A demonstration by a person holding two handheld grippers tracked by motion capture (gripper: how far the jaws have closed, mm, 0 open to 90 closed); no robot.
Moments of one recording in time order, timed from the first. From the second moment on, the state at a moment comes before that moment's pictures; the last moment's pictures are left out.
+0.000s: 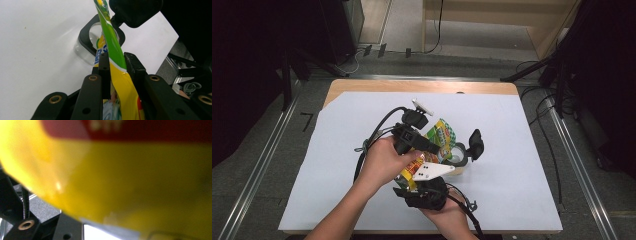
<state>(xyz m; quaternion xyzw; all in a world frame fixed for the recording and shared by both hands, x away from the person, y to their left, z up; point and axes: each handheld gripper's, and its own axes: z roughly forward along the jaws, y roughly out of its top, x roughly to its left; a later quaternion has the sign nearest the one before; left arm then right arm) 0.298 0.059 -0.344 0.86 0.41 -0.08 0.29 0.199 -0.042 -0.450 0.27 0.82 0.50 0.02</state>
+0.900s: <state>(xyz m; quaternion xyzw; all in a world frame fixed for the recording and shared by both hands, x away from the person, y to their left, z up) 0.306 0.062 -0.337 0.85 0.41 -0.10 0.30 0.205 -0.041 -0.442 0.28 0.82 0.50 0.00</state>
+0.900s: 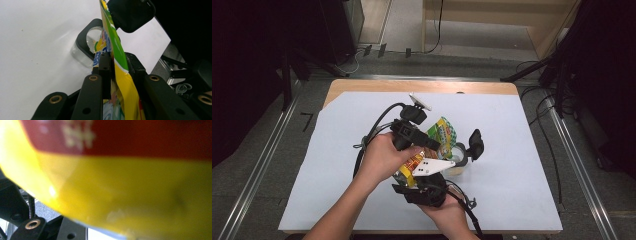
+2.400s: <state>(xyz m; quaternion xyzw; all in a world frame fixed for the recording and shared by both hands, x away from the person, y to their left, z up) 0.324 0.070 -0.338 0.84 0.42 -0.15 0.30 0.219 -0.053 -0.438 0.29 0.80 0.53 -0.06</state>
